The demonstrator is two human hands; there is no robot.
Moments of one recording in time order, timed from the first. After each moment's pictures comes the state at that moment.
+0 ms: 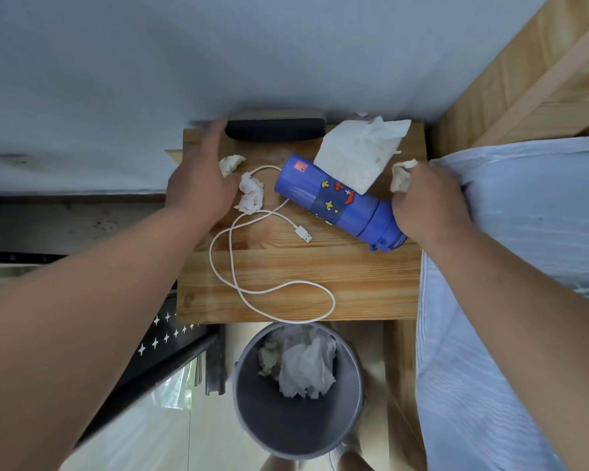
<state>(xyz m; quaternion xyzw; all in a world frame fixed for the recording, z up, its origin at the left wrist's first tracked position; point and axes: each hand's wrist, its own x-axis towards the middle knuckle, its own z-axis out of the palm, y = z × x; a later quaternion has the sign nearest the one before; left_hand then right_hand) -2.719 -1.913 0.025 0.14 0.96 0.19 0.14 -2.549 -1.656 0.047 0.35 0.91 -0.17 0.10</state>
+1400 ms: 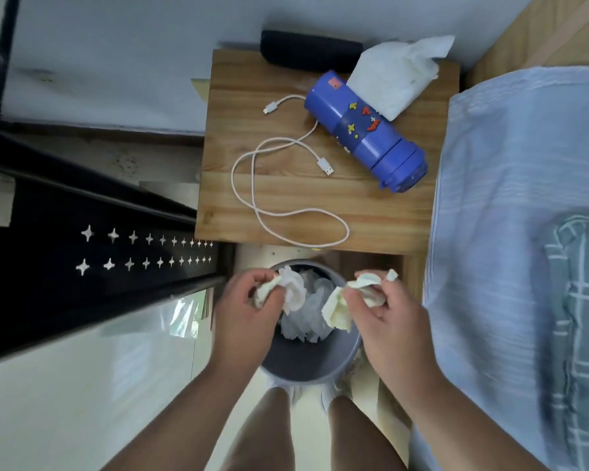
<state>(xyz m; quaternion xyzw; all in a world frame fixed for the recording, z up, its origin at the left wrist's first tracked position) -2.431 -2.011 0.024 -0.12 0.84 0.48 0.24 -2.347 -1.827 0.046 0.37 0.80 -0.48 0.04</state>
